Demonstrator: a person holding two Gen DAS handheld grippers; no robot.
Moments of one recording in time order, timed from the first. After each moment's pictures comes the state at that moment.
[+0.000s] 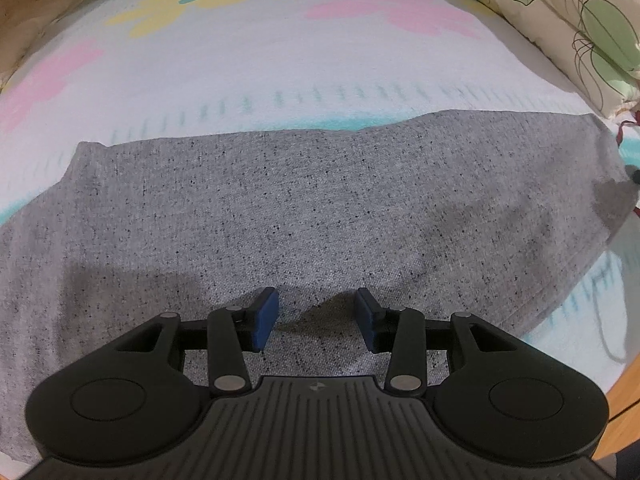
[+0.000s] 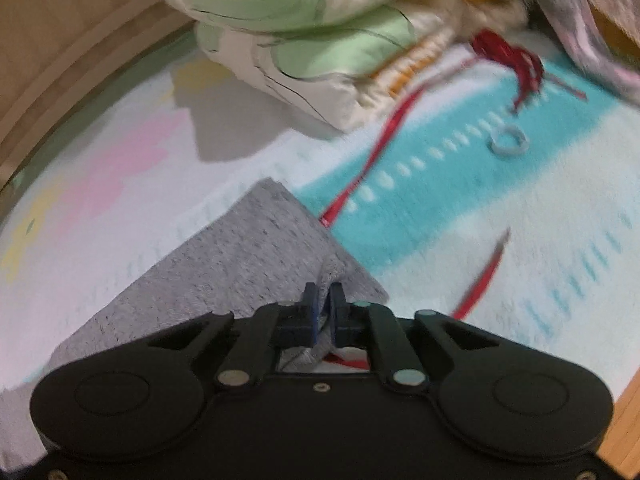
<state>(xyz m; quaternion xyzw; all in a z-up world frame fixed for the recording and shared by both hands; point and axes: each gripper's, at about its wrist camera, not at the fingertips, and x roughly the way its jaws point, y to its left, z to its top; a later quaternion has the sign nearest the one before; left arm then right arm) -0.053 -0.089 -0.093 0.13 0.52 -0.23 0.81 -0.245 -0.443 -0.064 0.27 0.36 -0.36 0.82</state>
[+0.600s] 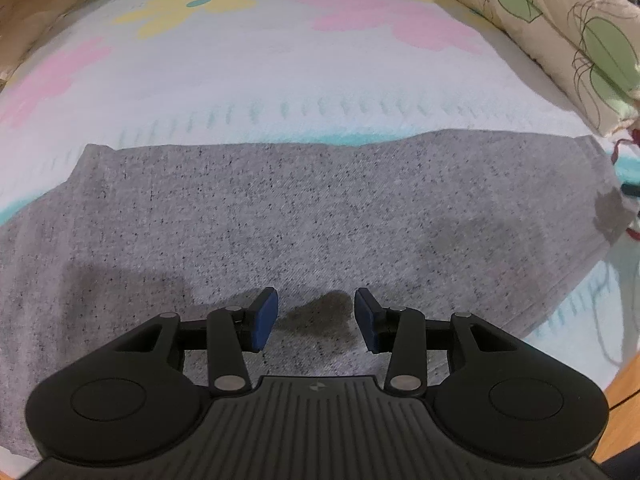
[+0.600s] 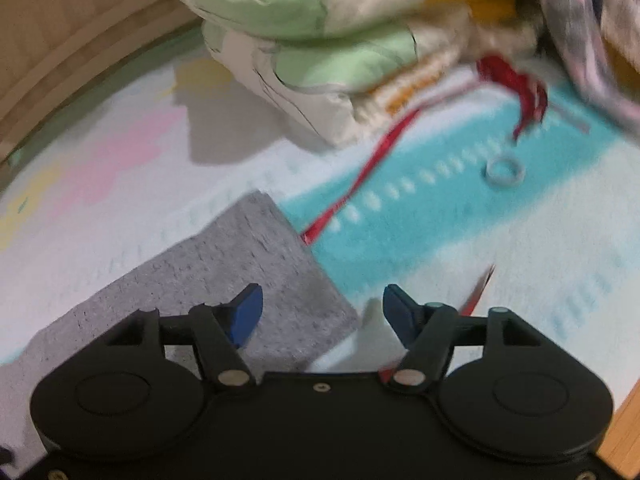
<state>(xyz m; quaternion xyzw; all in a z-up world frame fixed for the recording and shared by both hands) -0.048 -0.085 -0.081 0.10 0.51 -0.24 0.82 -0.250 -0.470 -0.083 0.30 0.37 -0.35 0.80</state>
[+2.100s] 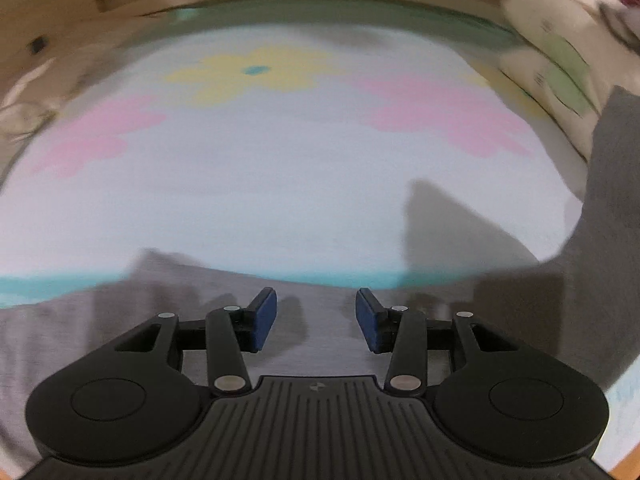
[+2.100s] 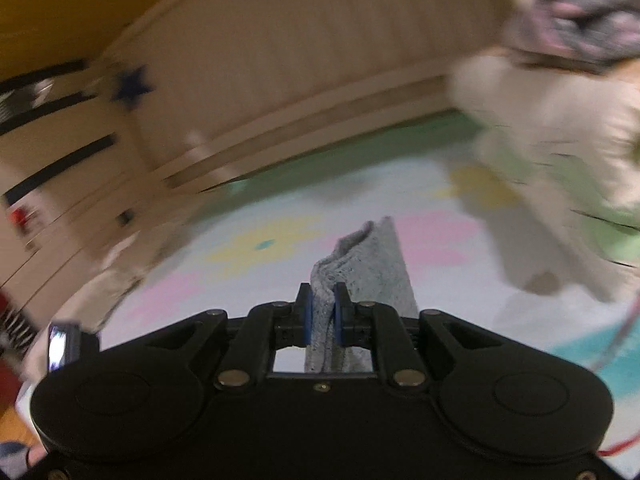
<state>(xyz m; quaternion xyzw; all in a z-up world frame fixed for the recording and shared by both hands) 0.000 -0.067 -0.025 0.07 0.45 -0.15 0.87 -0.154 -0.287 0.067 0.19 0.22 -0.06 0.95</state>
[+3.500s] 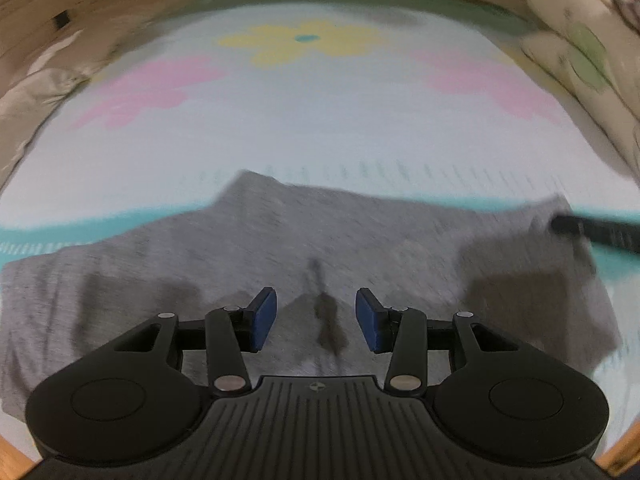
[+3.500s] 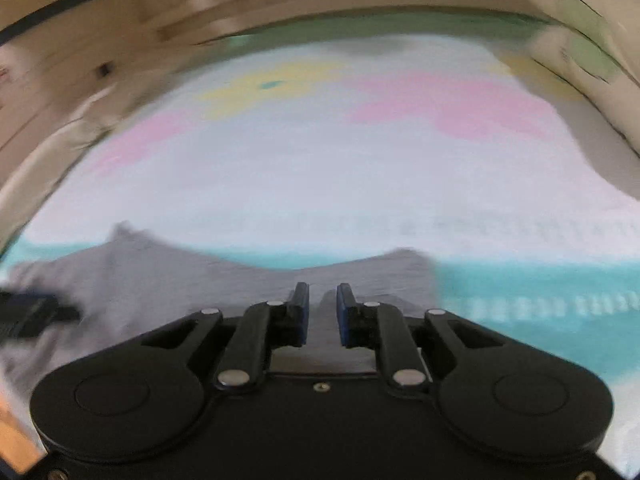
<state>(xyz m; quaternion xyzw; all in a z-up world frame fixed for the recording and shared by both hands) -0.025 0.009 -0.063 0.09 0.47 -0.16 0.86 -0.062 -0.233 -0.075 0.15 0.41 -0.11 0.90</state>
